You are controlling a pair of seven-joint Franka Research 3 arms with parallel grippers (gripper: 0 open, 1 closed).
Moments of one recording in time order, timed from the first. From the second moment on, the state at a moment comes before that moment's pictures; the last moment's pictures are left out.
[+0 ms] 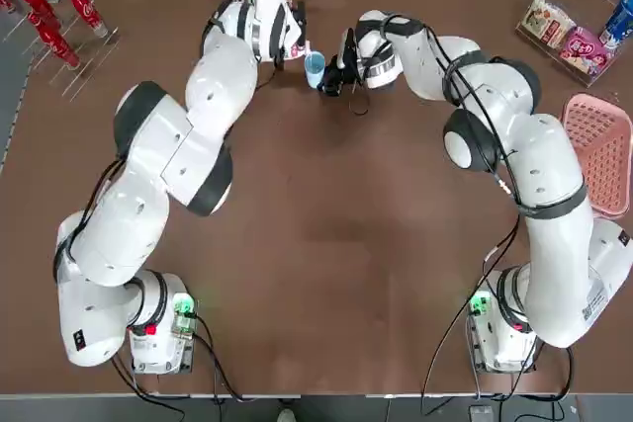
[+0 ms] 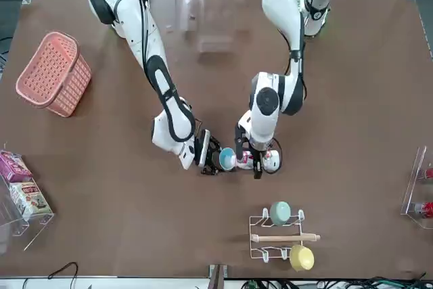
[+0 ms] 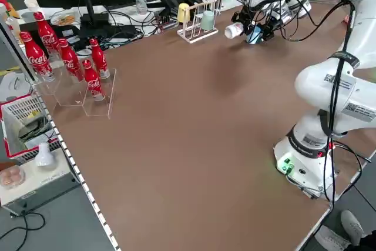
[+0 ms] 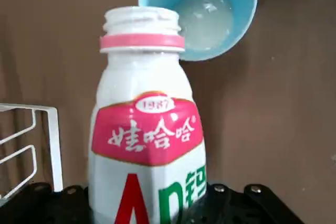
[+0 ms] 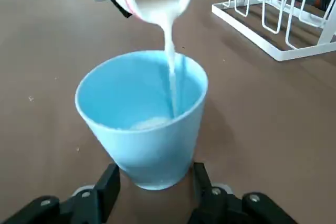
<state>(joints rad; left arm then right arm) -1.20 0.87 0.79 -1.58 -0.63 2.36 1.32 0.64 0.99 -0.04 -1.40 1.72 2.51 -2.14</state>
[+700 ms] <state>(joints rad) -1.20 0.87 0.79 -1.58 -0.68 2.36 1.30 0.64 0.99 -0.04 -1.40 1.72 2.51 -2.14</state>
